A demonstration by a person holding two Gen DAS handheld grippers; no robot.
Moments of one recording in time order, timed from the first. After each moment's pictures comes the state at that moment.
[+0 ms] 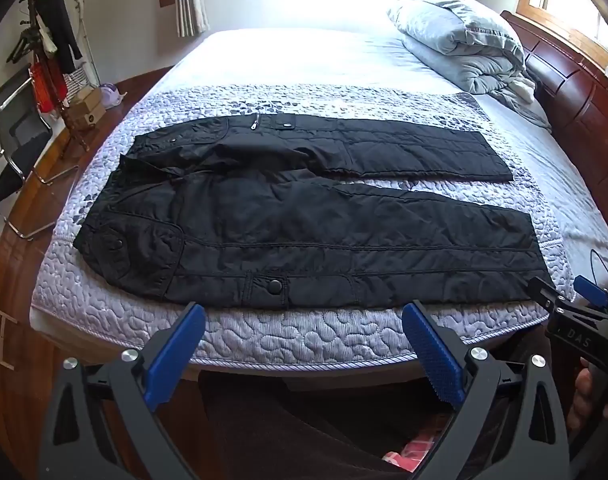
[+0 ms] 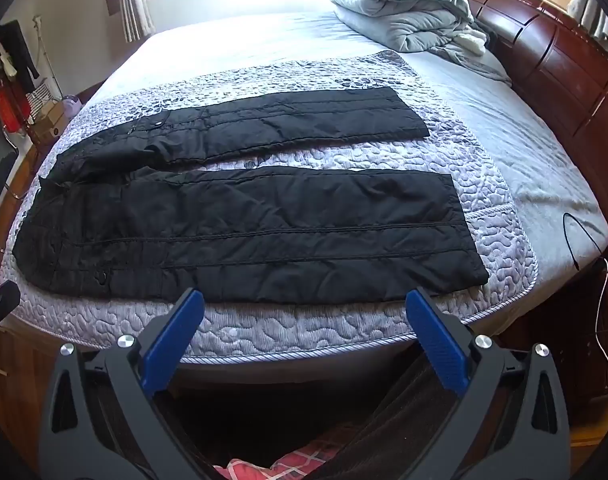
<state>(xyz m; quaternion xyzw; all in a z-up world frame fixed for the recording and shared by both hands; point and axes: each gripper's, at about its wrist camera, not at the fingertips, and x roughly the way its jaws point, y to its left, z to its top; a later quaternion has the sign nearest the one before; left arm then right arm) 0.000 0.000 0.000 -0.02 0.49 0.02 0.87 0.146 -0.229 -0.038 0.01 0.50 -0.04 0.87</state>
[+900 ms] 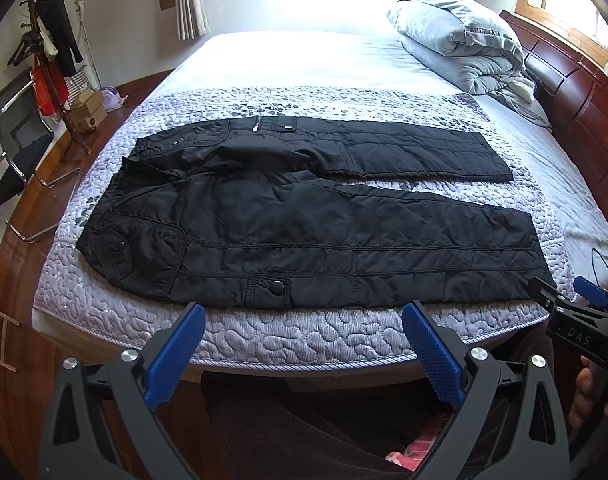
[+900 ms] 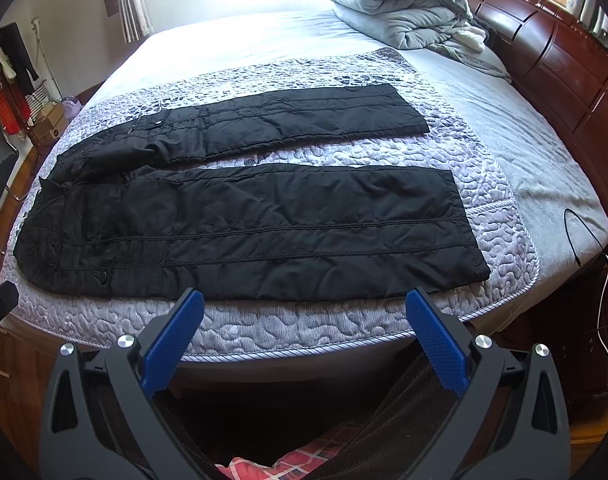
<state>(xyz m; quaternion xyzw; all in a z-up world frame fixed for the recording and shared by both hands) -0.003 0.003 0.004 -0.02 0.49 0.02 0.87 0.144 -0.227 -0.040 0.01 0.50 -0.03 0.86</state>
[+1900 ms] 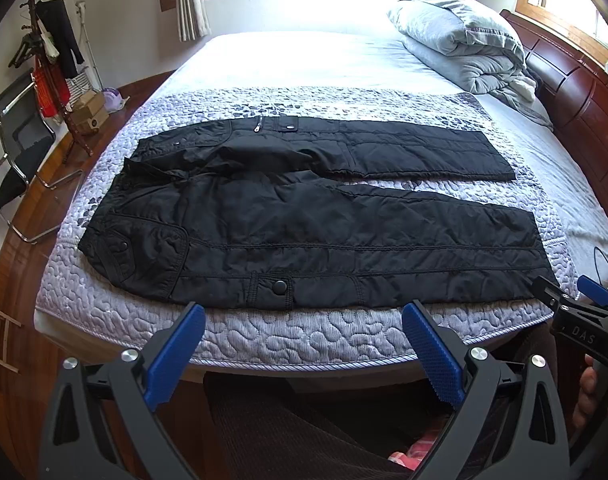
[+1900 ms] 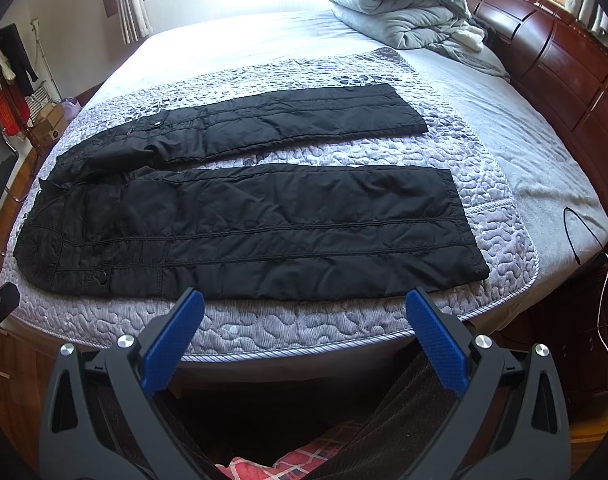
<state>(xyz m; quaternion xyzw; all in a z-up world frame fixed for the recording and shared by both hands) -0.003 0.001 0.003 -0.02 0.49 0.02 0.87 0.144 -0.228 -0.039 0.02 0.50 -0.03 0.86</state>
